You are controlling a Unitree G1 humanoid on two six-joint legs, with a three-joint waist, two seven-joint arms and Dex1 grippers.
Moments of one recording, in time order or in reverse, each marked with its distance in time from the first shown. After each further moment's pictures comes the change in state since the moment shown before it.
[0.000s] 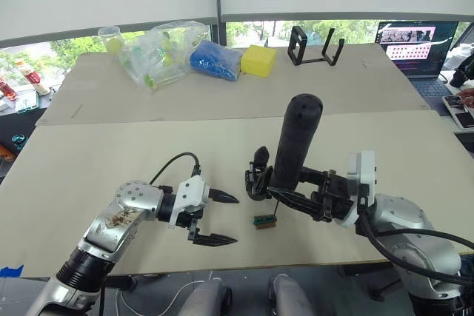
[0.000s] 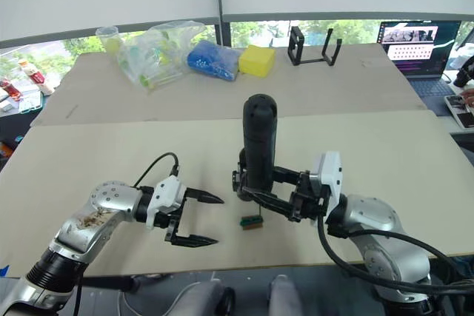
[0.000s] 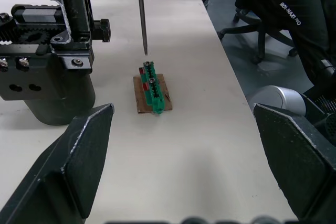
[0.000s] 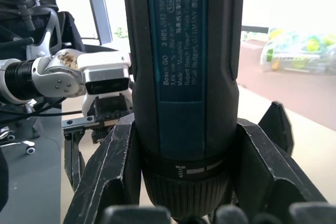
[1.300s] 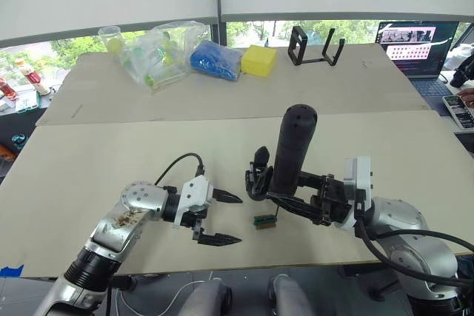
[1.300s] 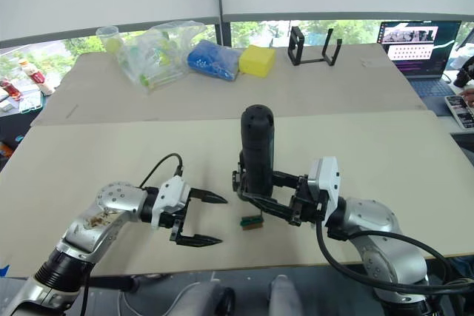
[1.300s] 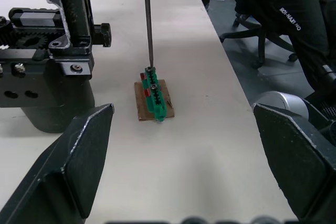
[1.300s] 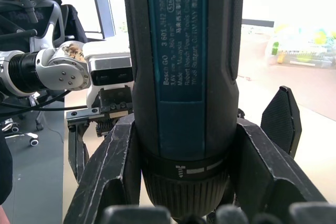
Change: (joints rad) left arm -0.005 -0.042 -0.010 0.017 0.019 -0.001 0.000; right arm 0.021 0.000 0.006 0.019 -0.034 -0.039 0.038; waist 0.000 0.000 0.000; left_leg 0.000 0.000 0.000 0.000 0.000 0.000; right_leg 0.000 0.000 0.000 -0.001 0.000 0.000
